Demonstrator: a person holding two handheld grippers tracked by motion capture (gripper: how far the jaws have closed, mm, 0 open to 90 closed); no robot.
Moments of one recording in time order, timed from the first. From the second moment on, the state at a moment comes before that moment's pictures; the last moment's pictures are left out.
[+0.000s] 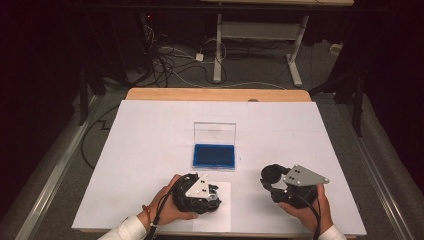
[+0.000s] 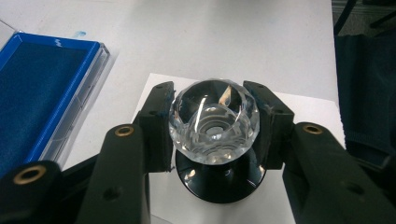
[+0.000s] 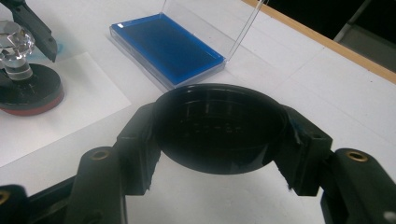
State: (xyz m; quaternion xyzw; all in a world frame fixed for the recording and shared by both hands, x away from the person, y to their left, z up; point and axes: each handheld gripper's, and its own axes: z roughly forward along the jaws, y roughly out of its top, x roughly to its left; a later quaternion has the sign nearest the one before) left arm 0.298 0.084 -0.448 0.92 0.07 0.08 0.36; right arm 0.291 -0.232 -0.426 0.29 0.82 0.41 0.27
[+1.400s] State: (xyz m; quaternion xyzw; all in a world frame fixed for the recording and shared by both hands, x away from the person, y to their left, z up) left arm 0.297 0.086 -0.451 0.93 0.08 0.07 0.36; right arm 0.289 -0.230 -0.425 0.28 0.83 0.41 0.27
